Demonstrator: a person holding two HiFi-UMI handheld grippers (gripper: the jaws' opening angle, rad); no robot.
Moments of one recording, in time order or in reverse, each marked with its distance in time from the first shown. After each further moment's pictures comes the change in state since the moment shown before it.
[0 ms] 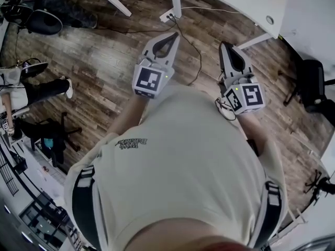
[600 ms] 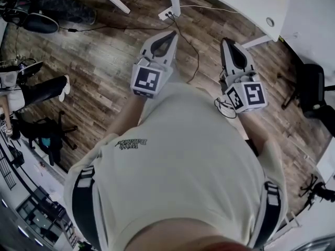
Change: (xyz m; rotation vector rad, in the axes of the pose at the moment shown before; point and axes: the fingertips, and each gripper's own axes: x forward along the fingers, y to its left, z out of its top) left arm 0.031 -0.008 -0.010 -0.008 0.022 0.049; right arm 0.010 -0.041 0.000 -0.013 -0.017 0.031
